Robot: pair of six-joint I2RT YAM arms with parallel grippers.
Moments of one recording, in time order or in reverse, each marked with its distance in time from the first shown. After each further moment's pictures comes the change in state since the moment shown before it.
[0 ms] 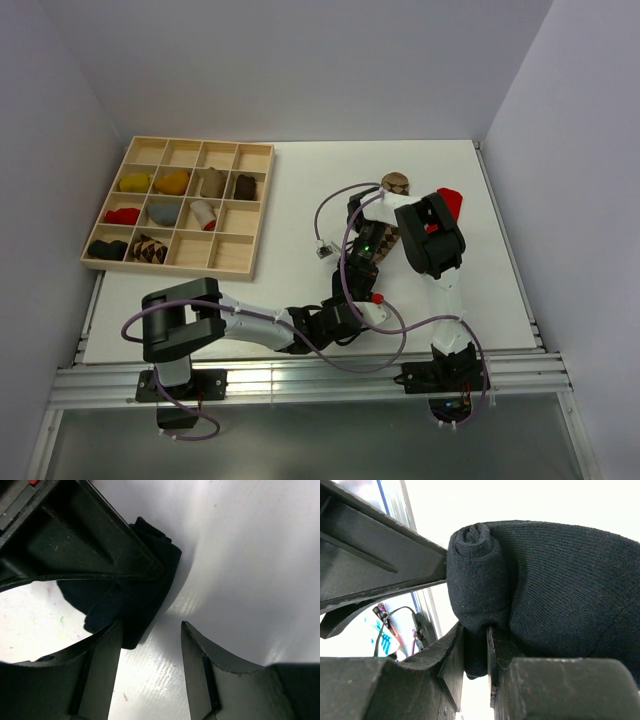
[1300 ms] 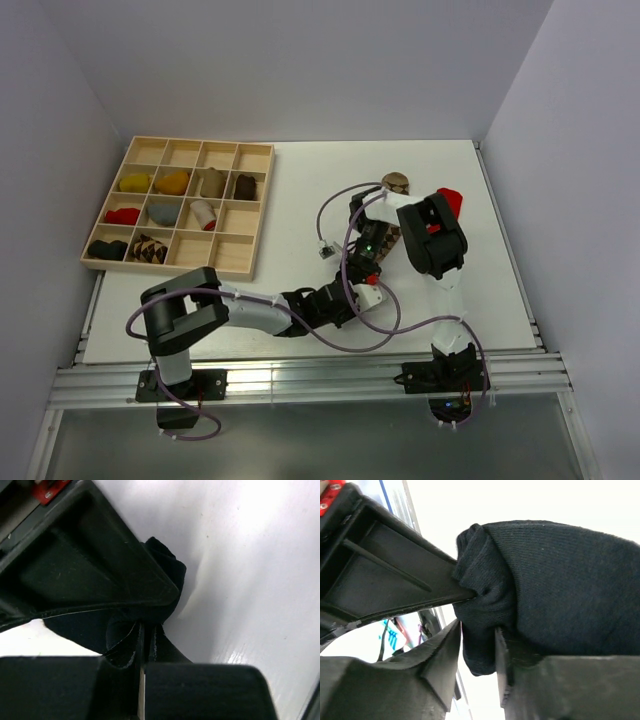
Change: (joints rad) left arm 0.108 0.024 -0.005 0.097 0.264 0.008; right arm -0.008 -0.002 -0.003 -0.018 0.019 0.015
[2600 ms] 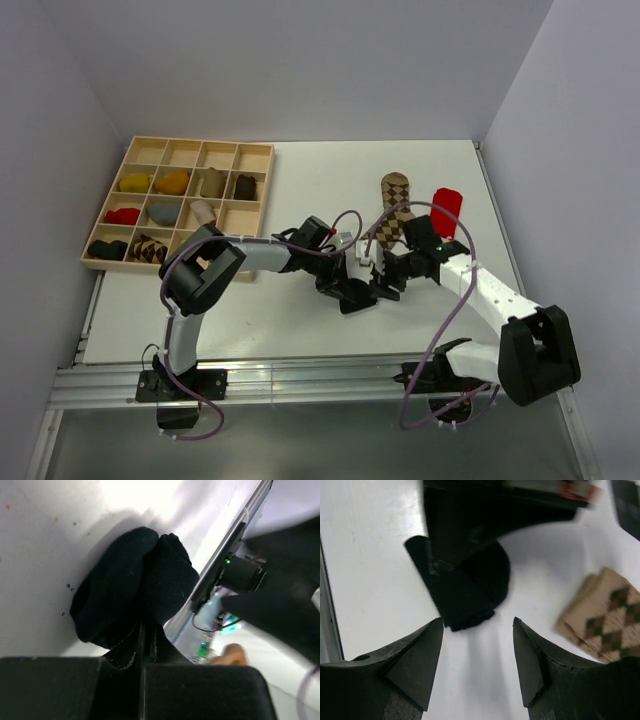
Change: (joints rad) left arm 0.448 0.212 0.274 -0.320 0.988 -0.924; right arm -0.150 -0.997 -0.754 0.843 -0.032 0.075
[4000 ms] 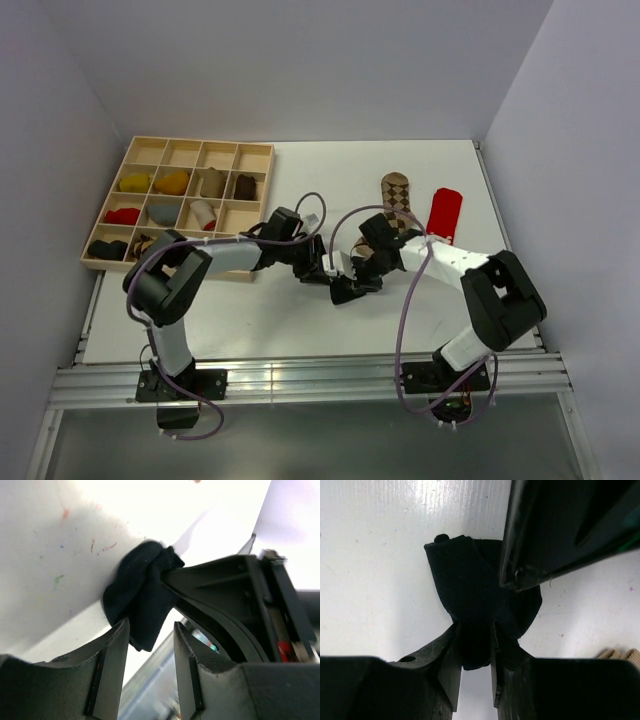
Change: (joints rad) left arm 0.127 -0.163 -0.142 0.030 -0.124 -0.144; right arm 0.245 0.285 0.073 0.096 0.167 -0.095
